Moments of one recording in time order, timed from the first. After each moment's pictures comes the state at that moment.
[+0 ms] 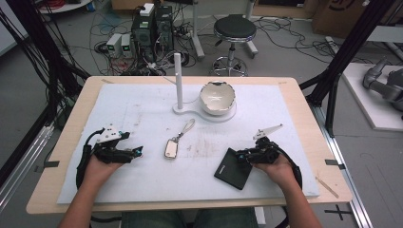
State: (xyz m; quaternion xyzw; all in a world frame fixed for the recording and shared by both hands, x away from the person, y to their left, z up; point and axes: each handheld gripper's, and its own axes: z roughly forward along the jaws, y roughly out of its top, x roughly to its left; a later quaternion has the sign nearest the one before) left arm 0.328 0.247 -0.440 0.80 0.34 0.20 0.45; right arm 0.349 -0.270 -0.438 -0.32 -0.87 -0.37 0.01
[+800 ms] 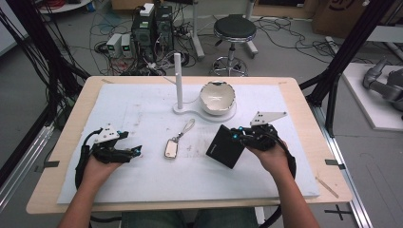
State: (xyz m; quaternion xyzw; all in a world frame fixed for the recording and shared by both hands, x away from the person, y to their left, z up) left arm 0.325 0.249 -0.437 0.79 0.35 0.20 0.46; right arm 0.343 -0.236 -0.362 -0.27 -0.84 -0.44 -0.13
